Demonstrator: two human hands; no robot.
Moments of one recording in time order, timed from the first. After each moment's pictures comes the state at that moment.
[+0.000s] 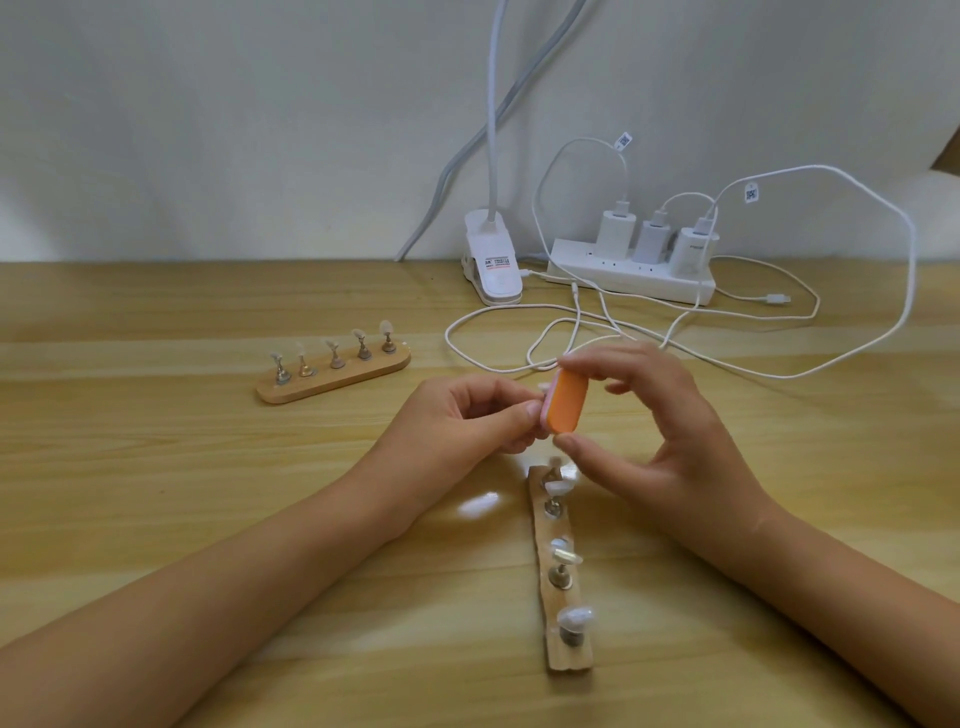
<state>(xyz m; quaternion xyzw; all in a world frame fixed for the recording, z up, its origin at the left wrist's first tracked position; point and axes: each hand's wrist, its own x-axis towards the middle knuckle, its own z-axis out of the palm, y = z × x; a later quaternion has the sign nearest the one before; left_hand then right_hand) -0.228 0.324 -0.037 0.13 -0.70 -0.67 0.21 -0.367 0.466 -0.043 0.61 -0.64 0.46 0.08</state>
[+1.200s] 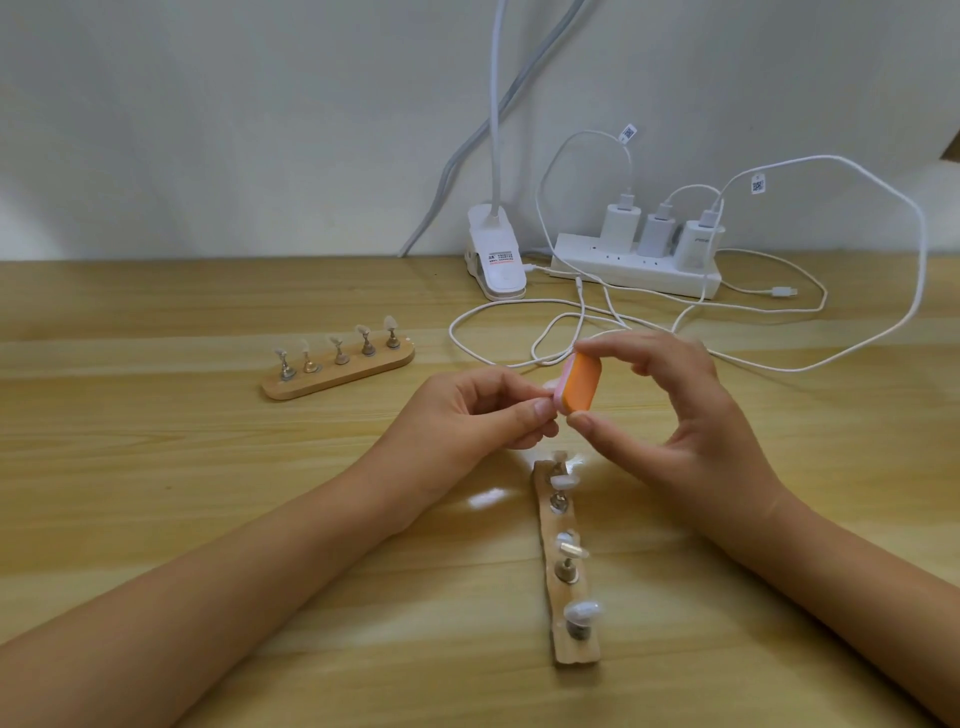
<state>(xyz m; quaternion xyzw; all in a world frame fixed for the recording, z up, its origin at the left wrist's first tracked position) -0.228 0.323 -0.038 0.12 -0.68 -0.69 0.20 -0.369 0.467 -0.040 0.60 -0.65 0.46 0.09</state>
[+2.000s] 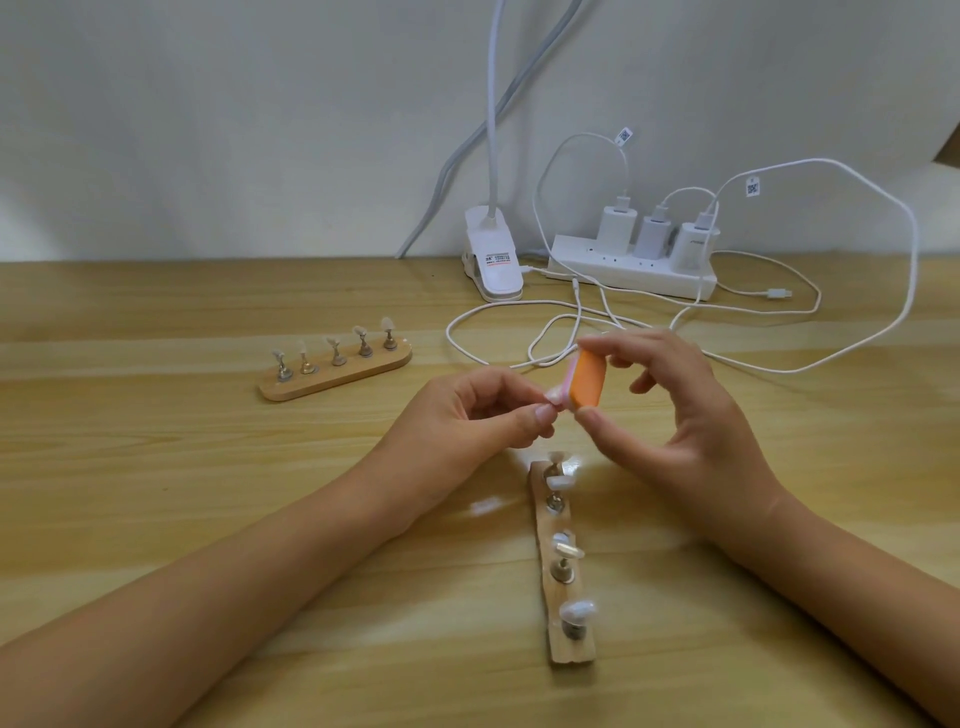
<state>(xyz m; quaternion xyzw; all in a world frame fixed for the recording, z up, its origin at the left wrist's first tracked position) -0.227 0.326 -0.037 0.10 -0.71 -0.67 0.20 -0.366 0.470 -0.037 0.59 -0.65 0.47 0.05</state>
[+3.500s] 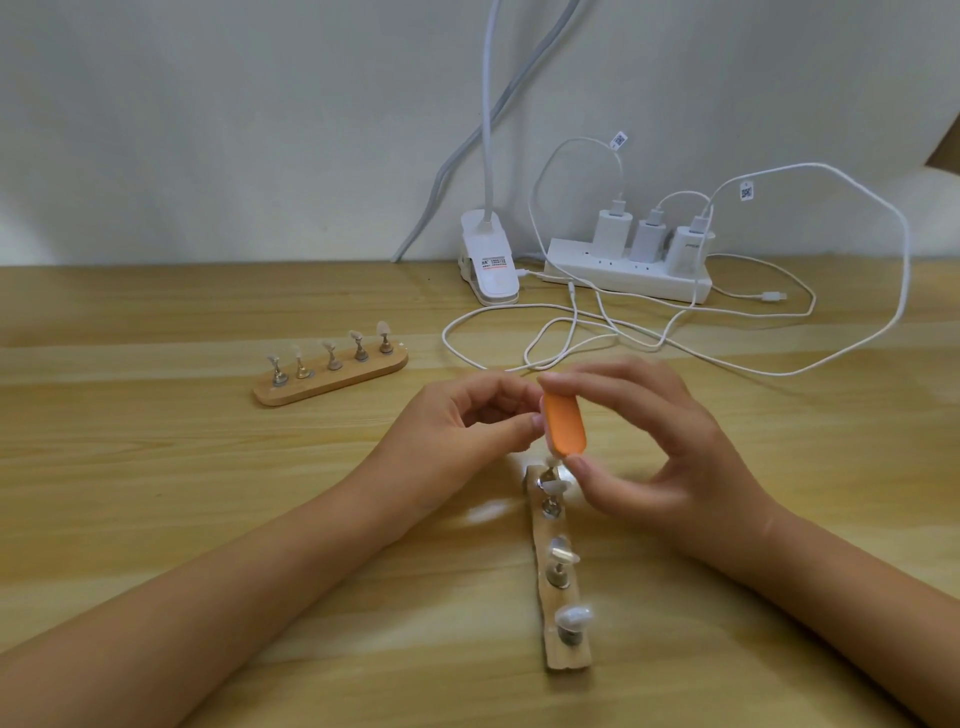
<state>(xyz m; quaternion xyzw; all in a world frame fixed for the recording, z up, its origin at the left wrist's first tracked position) -0.225 0.328 -0.032 0.10 -0.74 -0.63 0.21 -0.363 0.472 -0.038 0.65 -0.62 0.43 0.08</state>
